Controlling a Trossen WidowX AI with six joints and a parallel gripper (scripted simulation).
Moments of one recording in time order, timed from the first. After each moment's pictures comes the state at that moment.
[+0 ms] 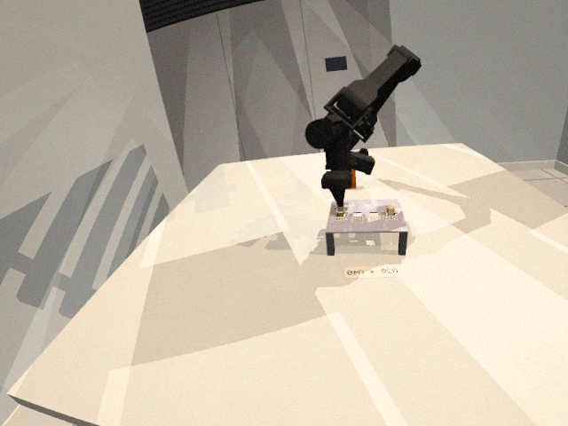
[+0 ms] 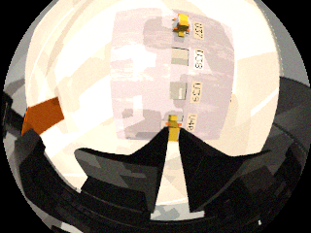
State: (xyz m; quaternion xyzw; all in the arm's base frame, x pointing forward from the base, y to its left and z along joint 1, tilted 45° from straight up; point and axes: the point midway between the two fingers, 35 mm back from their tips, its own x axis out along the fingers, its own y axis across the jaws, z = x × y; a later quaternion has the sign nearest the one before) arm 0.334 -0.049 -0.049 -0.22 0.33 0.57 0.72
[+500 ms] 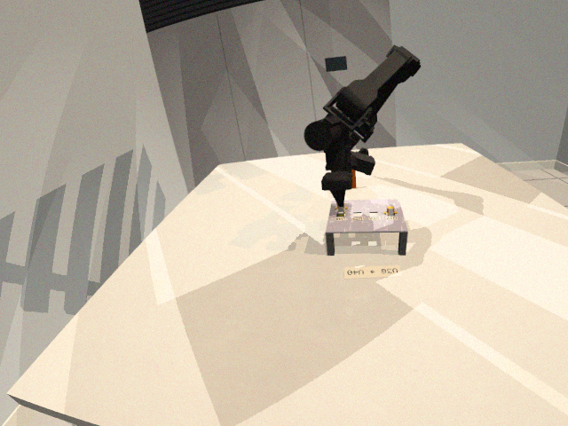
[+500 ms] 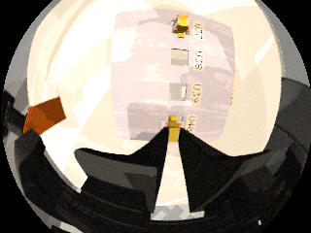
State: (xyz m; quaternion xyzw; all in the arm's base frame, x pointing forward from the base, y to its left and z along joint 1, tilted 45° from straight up) arm 0.336 -0.049 -0.049 -0.21 0.33 0.58 0.71
